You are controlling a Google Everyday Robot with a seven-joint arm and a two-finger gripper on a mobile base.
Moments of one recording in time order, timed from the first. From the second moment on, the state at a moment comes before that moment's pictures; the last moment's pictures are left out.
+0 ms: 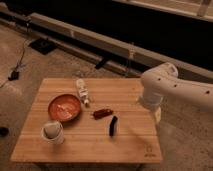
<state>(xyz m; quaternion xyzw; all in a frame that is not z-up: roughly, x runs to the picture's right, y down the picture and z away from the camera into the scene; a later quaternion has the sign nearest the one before) 0.191 0.125 0.710 -0.29 -0.11 -0.37 0.88</state>
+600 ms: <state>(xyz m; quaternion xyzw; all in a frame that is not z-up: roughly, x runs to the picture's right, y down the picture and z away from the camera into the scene) 0.177 0.140 0.713 -0.28 -0.10 -0.39 0.87</state>
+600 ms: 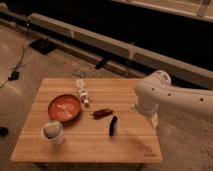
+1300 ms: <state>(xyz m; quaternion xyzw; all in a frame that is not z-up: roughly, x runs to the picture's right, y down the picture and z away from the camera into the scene) 0.164 0.153 0.718 -0.28 -0.09 -0.40 0.87</state>
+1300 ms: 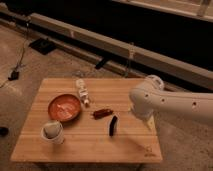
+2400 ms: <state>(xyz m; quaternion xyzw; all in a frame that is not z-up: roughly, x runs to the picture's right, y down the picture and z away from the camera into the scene) 0.118 0.150 0.723 -0.27 -0.08 -0.44 0.85</state>
